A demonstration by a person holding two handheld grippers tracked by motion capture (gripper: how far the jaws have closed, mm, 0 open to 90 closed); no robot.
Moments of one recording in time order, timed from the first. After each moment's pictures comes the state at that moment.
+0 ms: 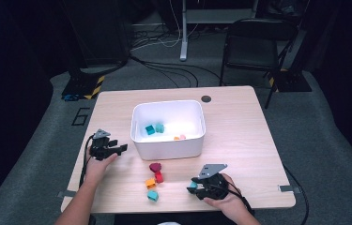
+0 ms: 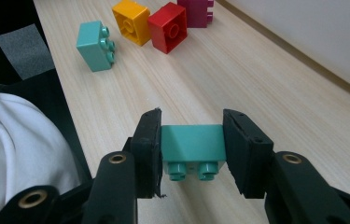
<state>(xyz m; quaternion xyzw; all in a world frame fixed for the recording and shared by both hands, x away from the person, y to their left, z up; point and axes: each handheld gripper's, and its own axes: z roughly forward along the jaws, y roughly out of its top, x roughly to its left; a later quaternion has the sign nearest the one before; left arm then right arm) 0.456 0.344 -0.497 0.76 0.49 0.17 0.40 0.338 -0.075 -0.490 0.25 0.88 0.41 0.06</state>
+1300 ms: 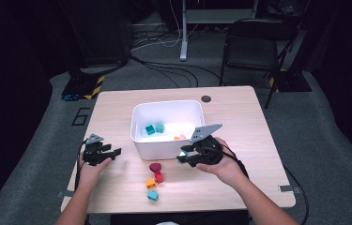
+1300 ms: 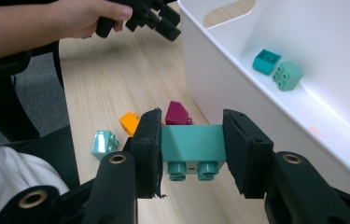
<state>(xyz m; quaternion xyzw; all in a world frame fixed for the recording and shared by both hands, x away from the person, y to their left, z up) 0.435 0.362 -0.498 0.75 0.51 0.18 0.39 0.395 -0.050 -0.376 0.20 0.88 0.44 0.06</state>
